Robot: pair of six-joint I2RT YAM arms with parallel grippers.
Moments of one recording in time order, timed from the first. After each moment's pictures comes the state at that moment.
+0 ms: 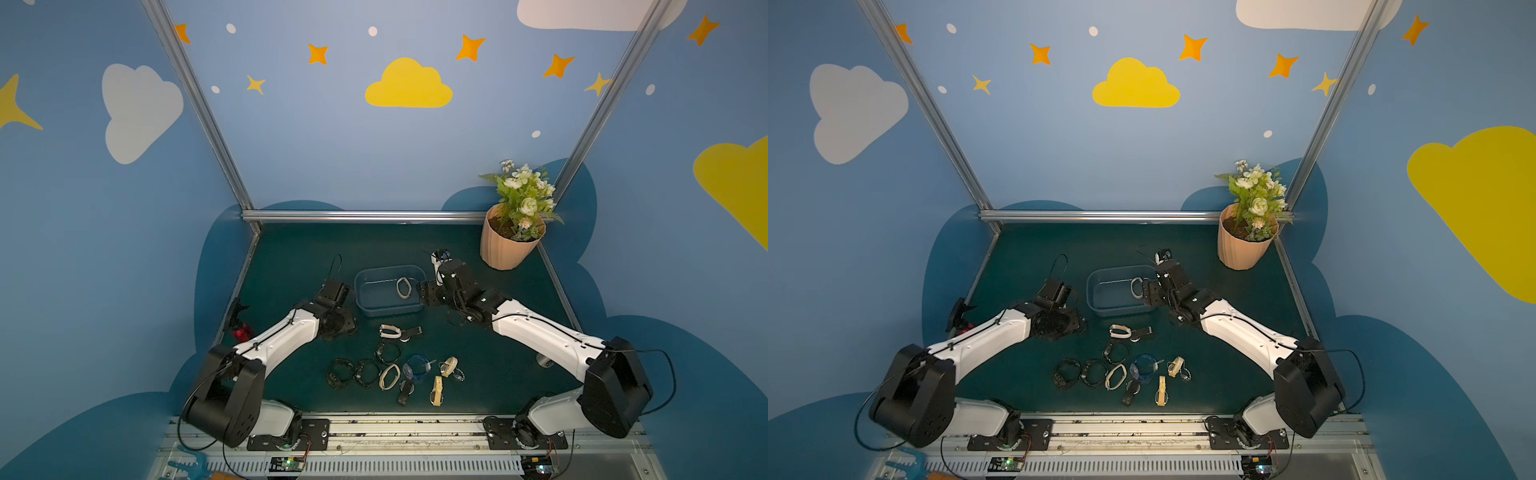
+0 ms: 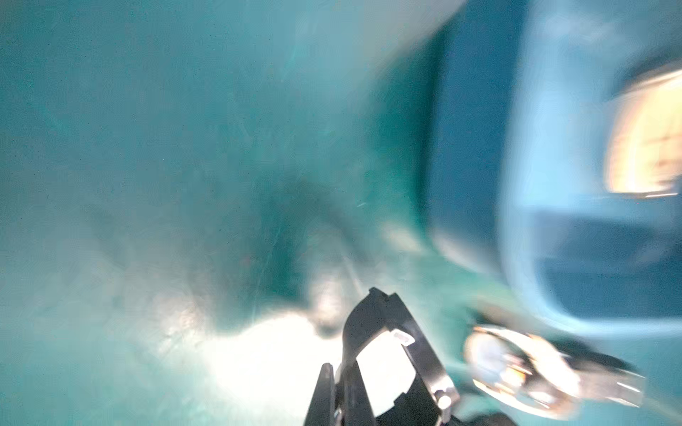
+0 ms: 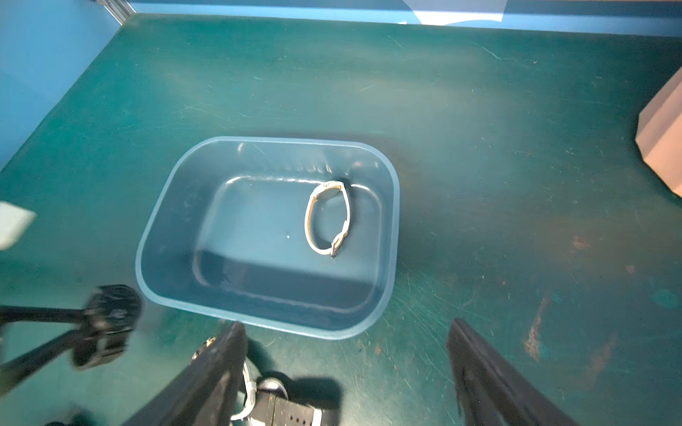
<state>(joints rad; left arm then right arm) -0.39 1.35 0.79 -0.53 0.01 -0.70 0.73 1.45 1.03 -0.27 0.20 0.34</state>
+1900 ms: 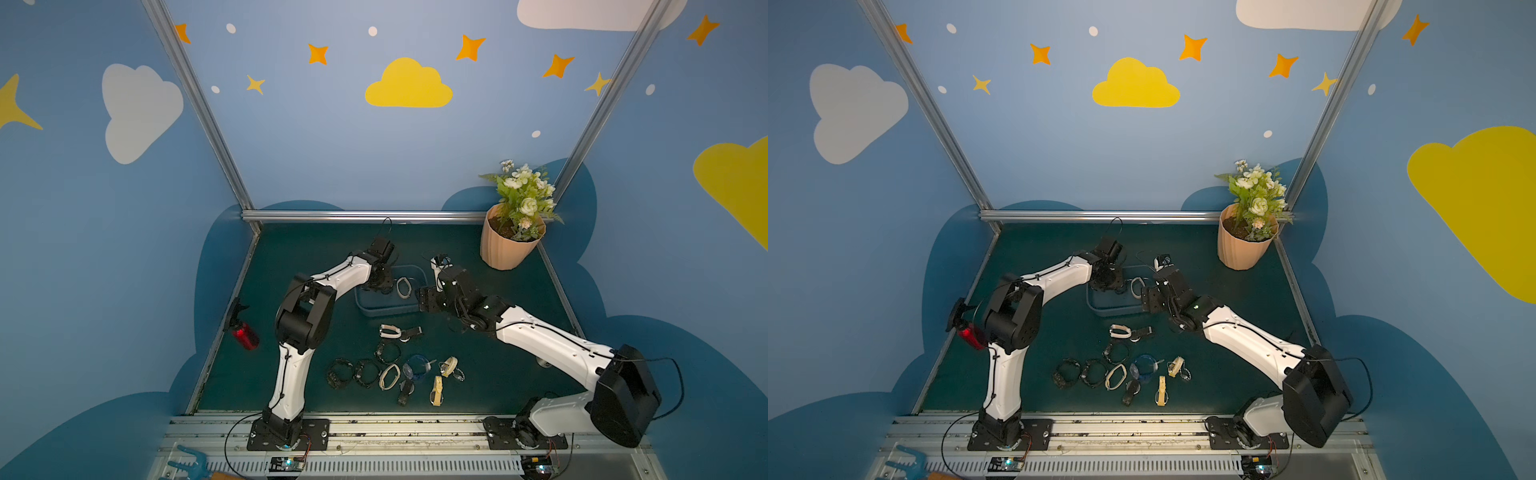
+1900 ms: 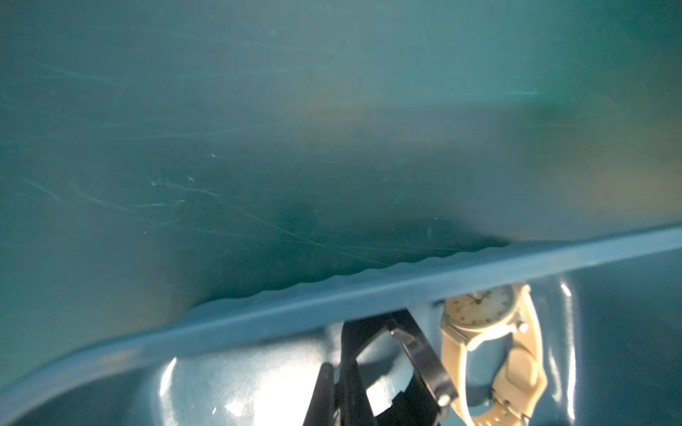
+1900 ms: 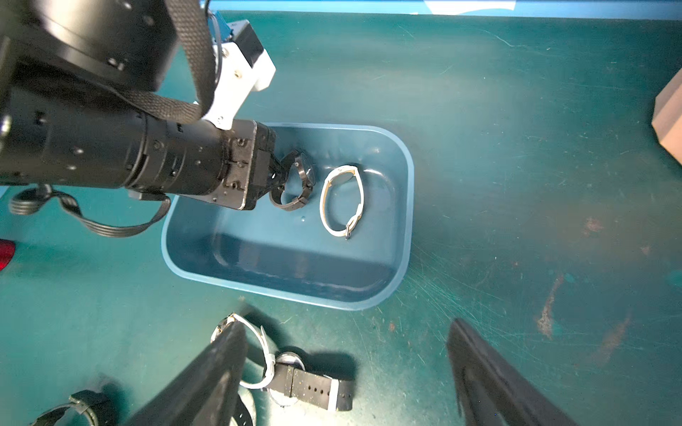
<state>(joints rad) -0.48 2.14 1.62 -0.62 -0.04 -0.53 0.77 1.39 0.99 -0.29 0.21 0.38</state>
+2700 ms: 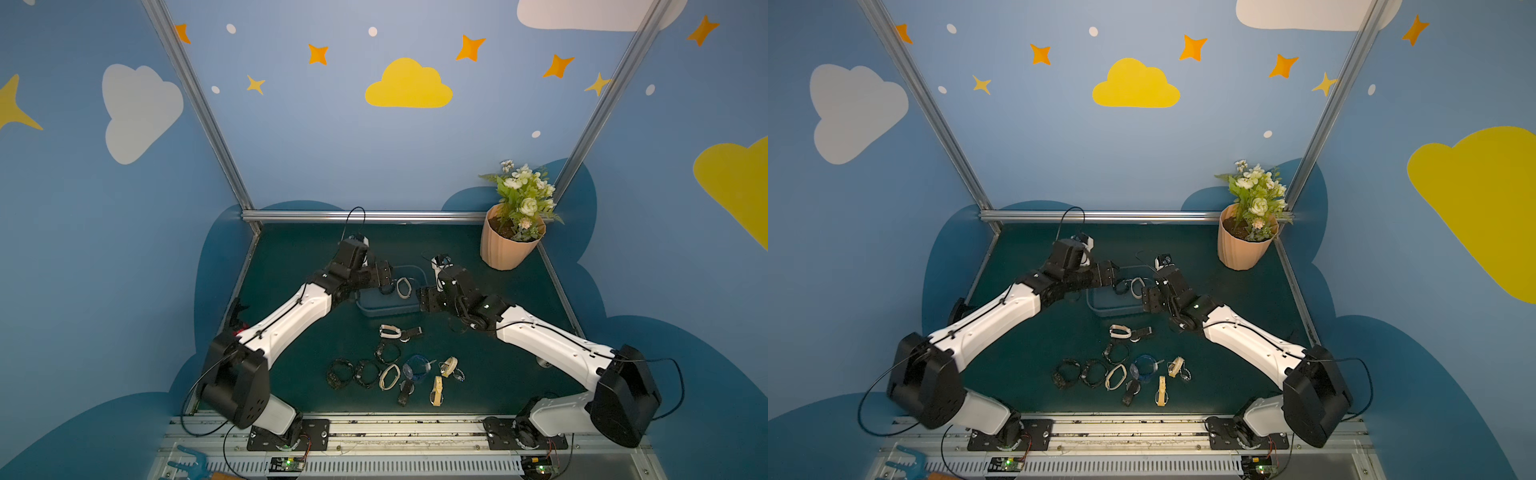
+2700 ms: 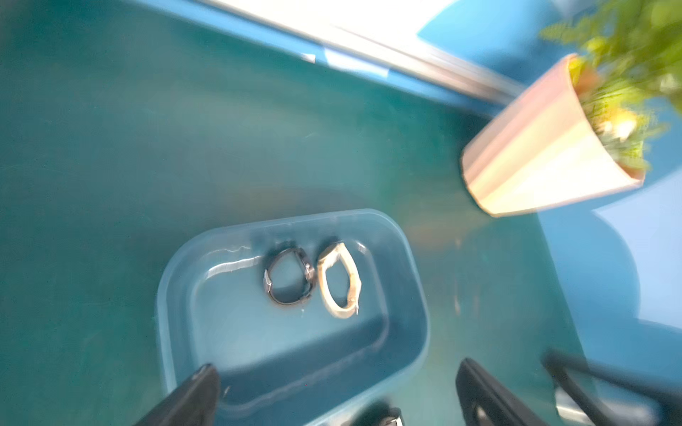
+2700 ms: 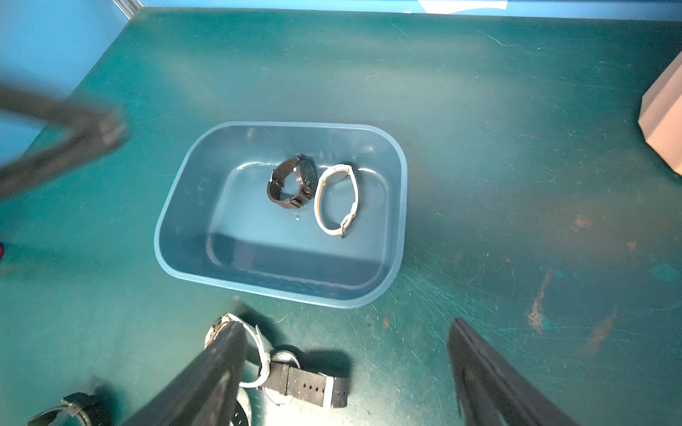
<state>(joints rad) -0.48 1.43 1.07 -0.29 0.07 -0.57 0.77 1.39 1.00 -0.31 0.22 0.39</state>
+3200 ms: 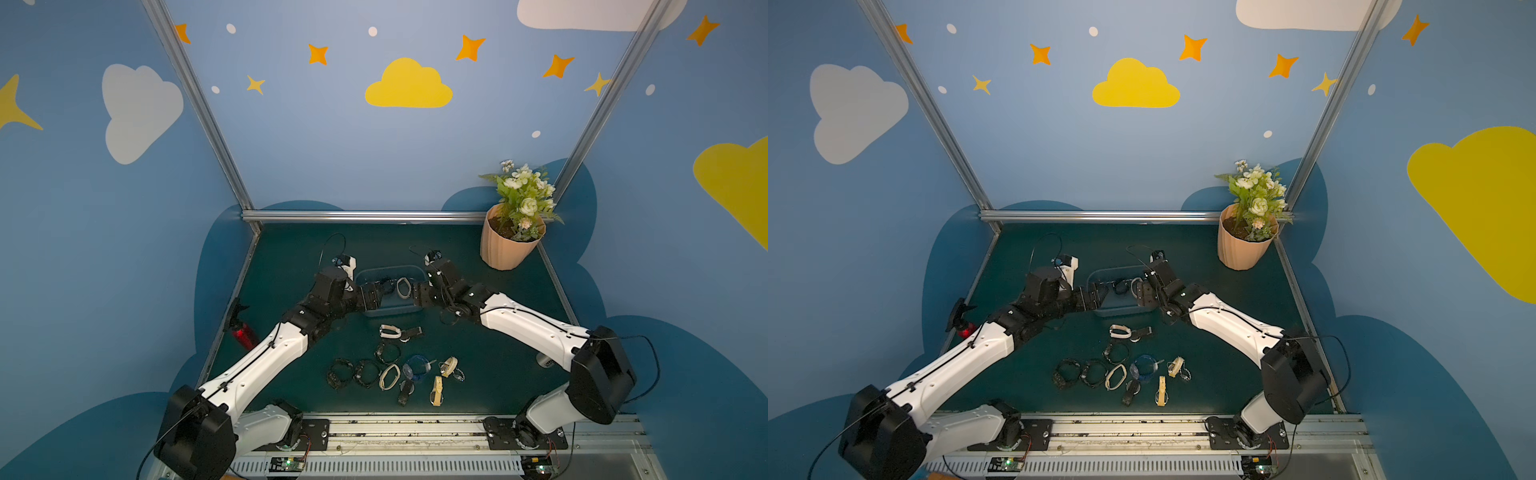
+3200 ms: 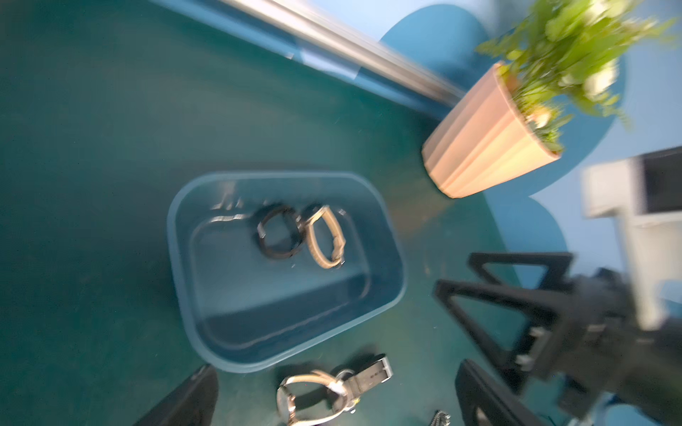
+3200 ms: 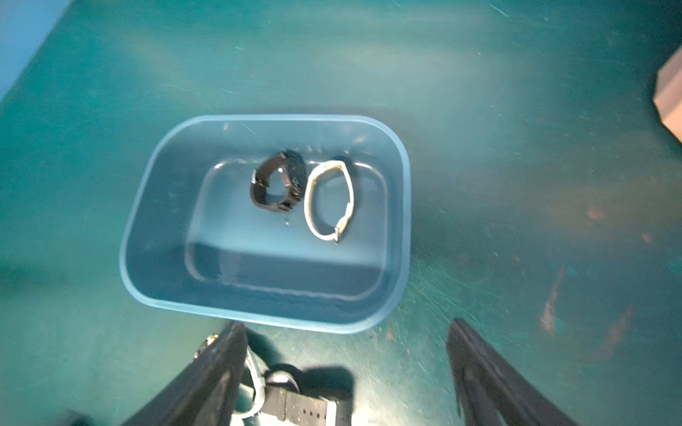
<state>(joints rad) -0.48 1.17 0.85 -0.22 0.14 -0.56 0.77 1.54 1.13 -0.40 0.25 0.44</state>
